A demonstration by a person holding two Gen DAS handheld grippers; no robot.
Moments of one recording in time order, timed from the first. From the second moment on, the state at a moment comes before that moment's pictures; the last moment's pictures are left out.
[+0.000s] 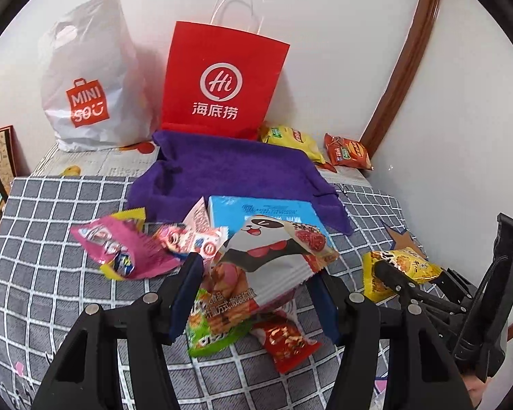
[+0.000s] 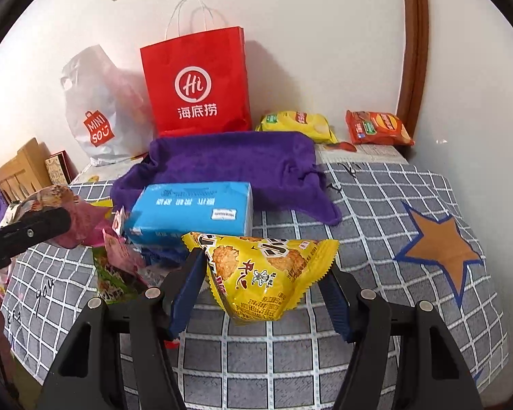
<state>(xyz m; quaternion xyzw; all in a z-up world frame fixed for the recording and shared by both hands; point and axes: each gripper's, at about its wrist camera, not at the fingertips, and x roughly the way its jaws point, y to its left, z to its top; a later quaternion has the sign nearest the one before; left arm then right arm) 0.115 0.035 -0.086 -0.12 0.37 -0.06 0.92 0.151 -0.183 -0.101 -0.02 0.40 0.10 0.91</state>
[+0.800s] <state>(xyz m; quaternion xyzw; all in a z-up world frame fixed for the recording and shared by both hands) 0.187 0.037 -0.058 -0.11 0.36 -0.08 0.92 0.231 -0.149 -0.073 -0.05 0.37 0.12 0.92</state>
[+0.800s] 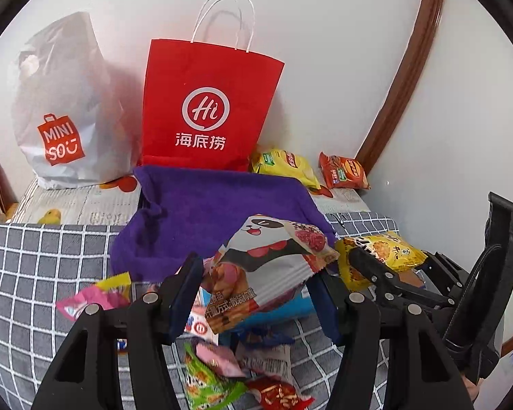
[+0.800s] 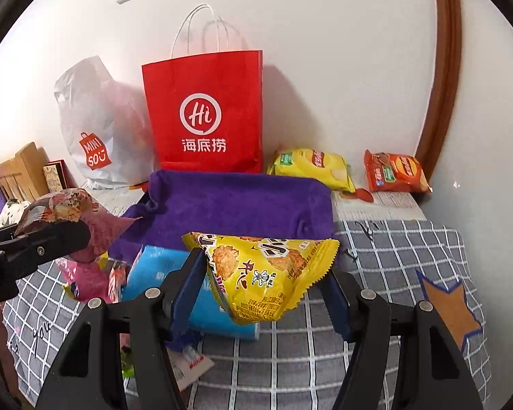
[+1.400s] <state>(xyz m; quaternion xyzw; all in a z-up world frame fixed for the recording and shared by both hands) 0.250 0.054 -0.049 -0.11 0.36 -0.07 0.92 0.296 -0.124 -0.077 -0.05 0.38 0.13 0.92</state>
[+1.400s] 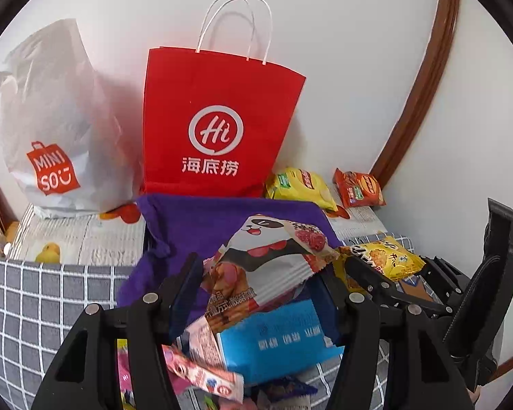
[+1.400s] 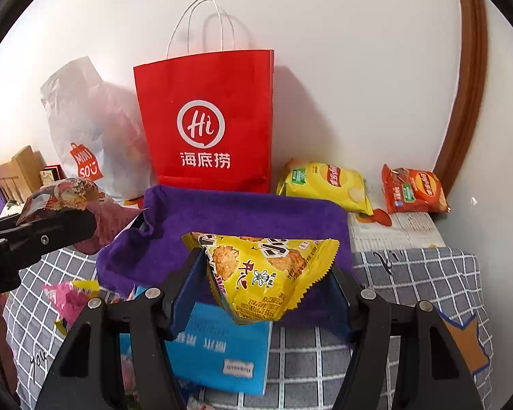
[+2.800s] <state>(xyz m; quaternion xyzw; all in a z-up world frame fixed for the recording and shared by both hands) 0.399 0.100 -0.164 -0.16 0.45 -0.05 0.88 0.448 -0.108 -0.193 -0.12 0.47 0.14 0.86</state>
